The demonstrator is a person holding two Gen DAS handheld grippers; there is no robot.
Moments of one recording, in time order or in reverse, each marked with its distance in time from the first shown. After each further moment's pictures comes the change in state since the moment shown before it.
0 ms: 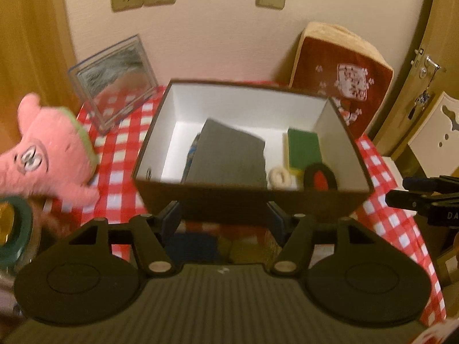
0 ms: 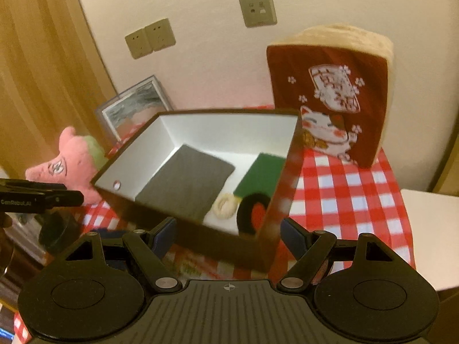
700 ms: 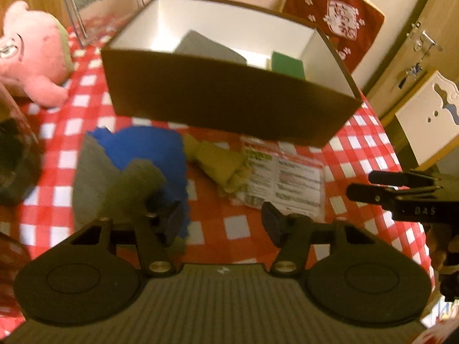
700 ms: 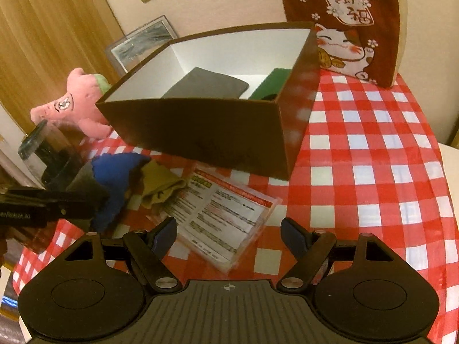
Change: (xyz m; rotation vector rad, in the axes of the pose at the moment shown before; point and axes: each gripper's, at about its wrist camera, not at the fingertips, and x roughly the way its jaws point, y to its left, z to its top) left arm 0.030 -0.023 -0.100 -0.084 0.165 -0.103; right arm 0.026 -0.003 -0.087 0.007 0.167 0.052
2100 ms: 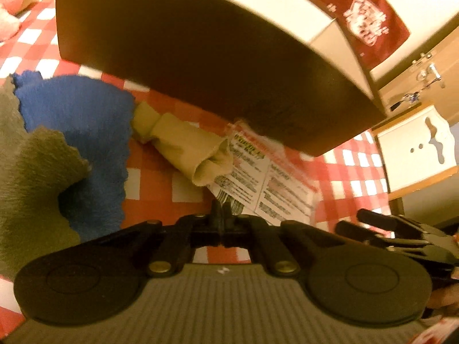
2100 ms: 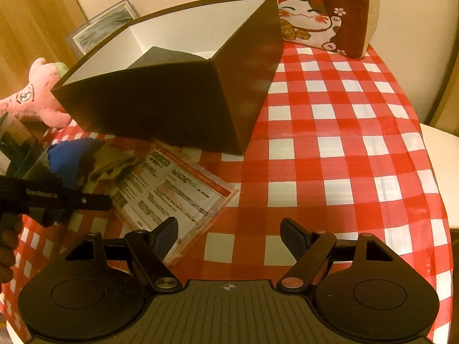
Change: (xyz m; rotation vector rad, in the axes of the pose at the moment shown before) left arm 0.080 0.012 0.012 -0.203 0.066 -0.176; right arm 0.022 -0.028 -0.012 0.045 0.058 -0.112
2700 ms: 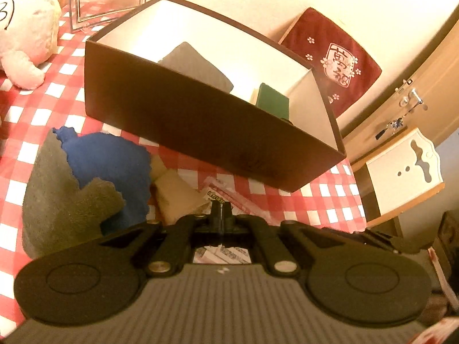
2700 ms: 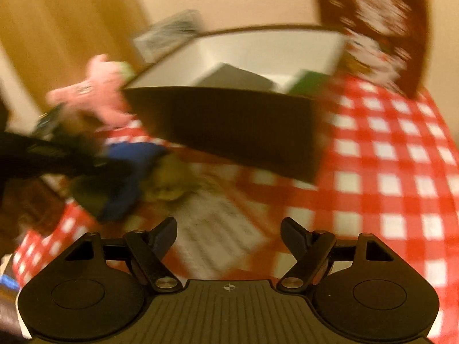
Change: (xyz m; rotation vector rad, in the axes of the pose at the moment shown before) left arm -0.066 -0.009 0.007 0.023 -0.151 -0.003; right arm -0.015 0.051 0.001 -0.169 -0.076 0.194
